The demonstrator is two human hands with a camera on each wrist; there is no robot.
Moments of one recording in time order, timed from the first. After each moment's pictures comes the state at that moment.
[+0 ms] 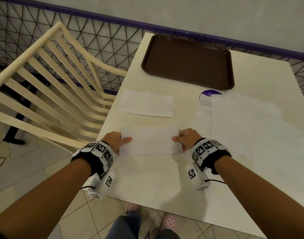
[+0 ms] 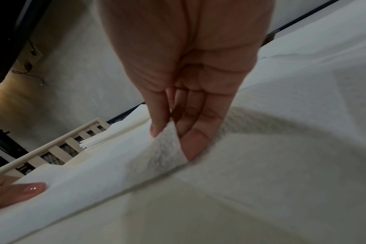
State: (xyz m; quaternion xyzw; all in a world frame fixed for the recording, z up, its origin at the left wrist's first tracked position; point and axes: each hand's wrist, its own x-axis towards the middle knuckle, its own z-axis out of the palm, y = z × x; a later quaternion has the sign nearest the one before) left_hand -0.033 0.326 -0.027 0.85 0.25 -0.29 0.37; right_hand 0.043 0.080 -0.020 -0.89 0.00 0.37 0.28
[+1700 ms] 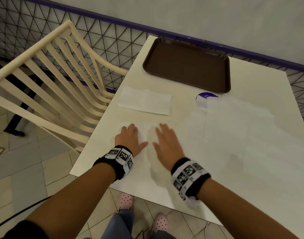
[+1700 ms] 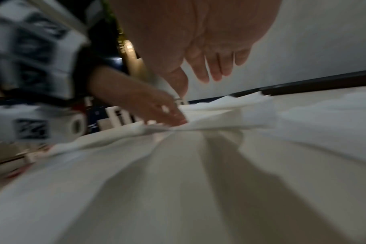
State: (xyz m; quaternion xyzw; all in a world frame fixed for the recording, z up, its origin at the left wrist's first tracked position) left_hand -0.054 0.249 -0.020 0.98 0.12 -0.17 0.01; right_hand -0.037 0.107 -0.010 -0.96 -0.28 0.03 0.09
